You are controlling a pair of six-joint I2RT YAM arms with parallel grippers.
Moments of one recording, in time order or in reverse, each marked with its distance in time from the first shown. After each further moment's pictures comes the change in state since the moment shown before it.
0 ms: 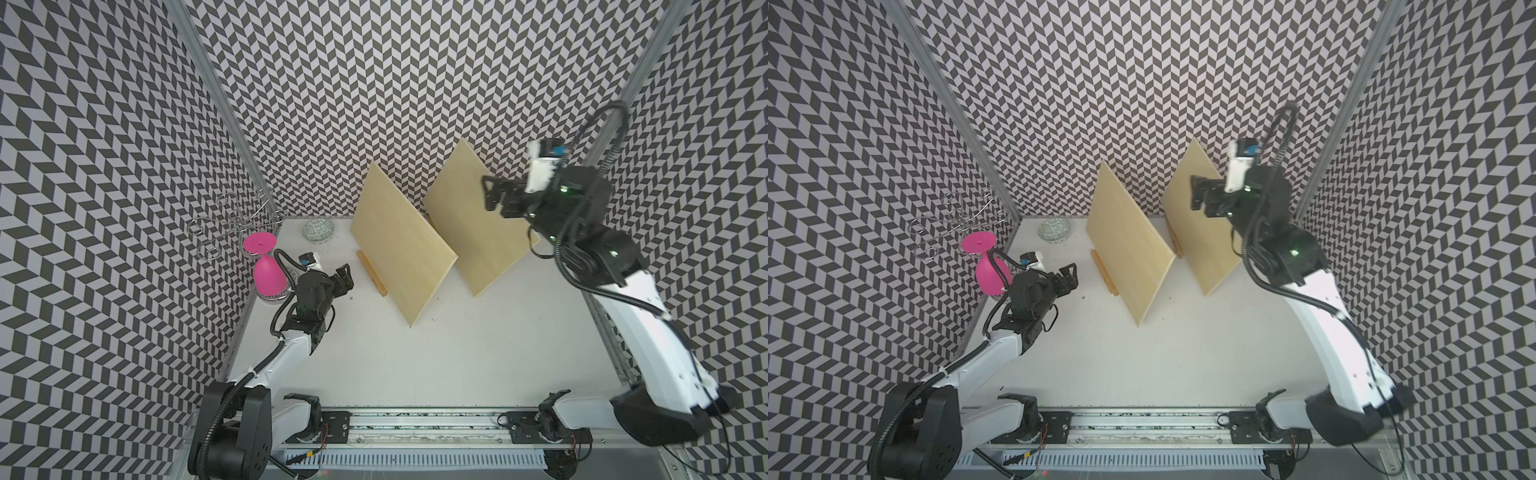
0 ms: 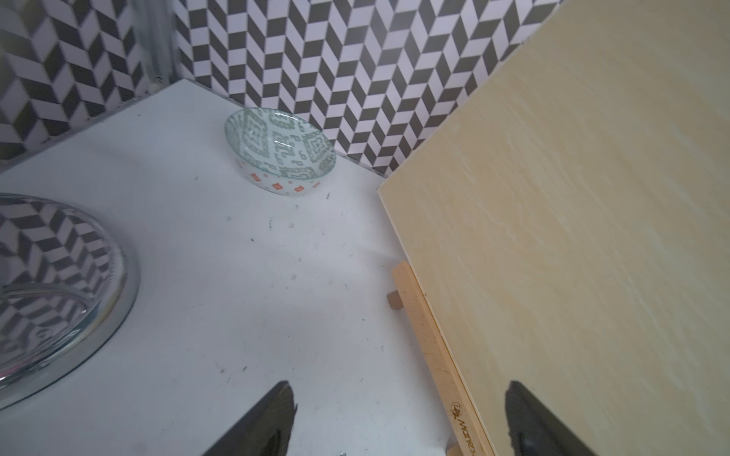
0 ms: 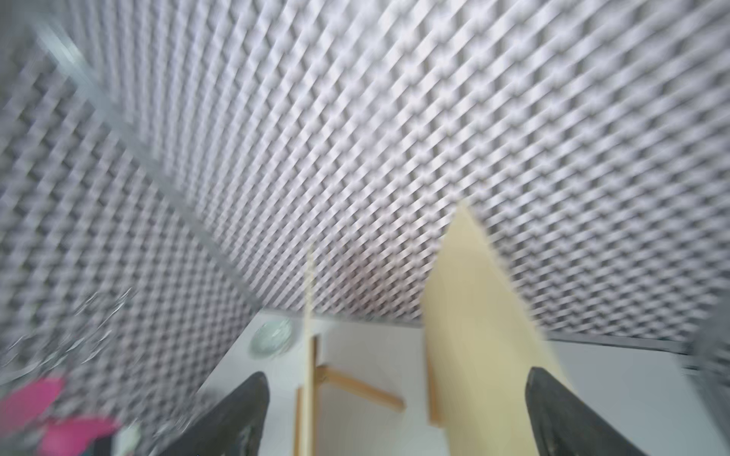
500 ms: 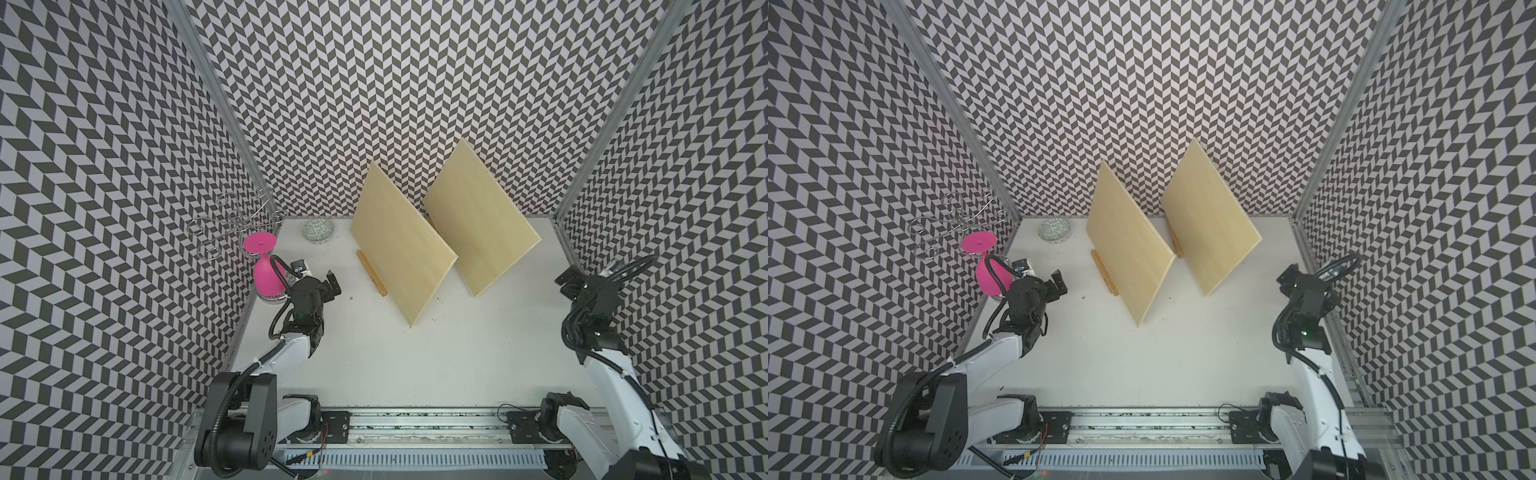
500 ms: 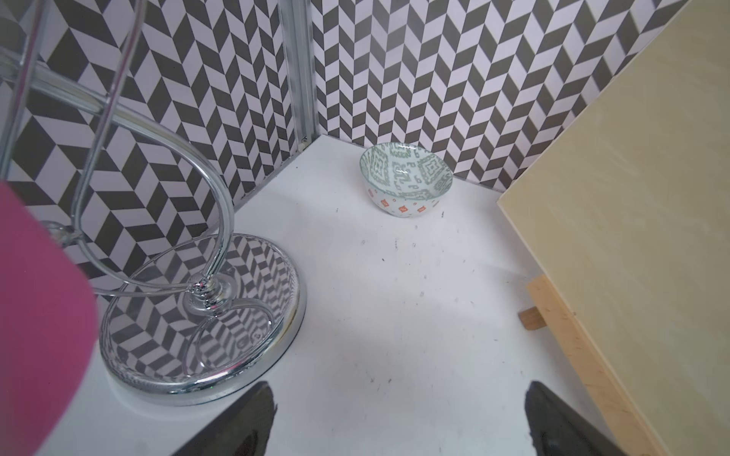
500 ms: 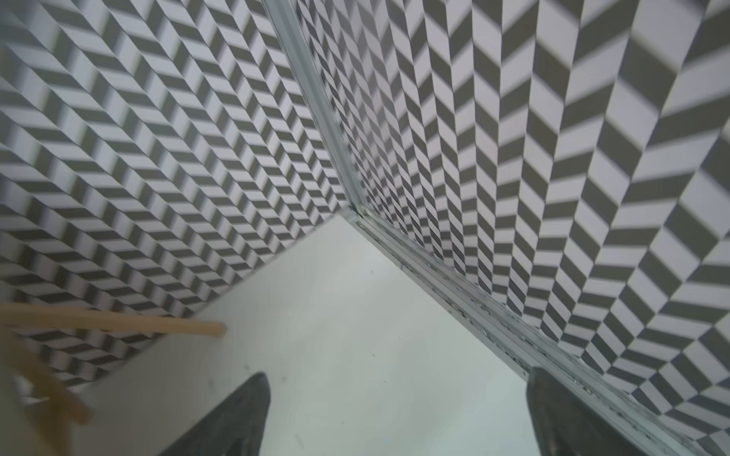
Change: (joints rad) left arm 0.064 0.103 -0.066 0.122 -0.202 0.228; right arm -0.559 -0.336 -1.262 0.624 0.114 0.137
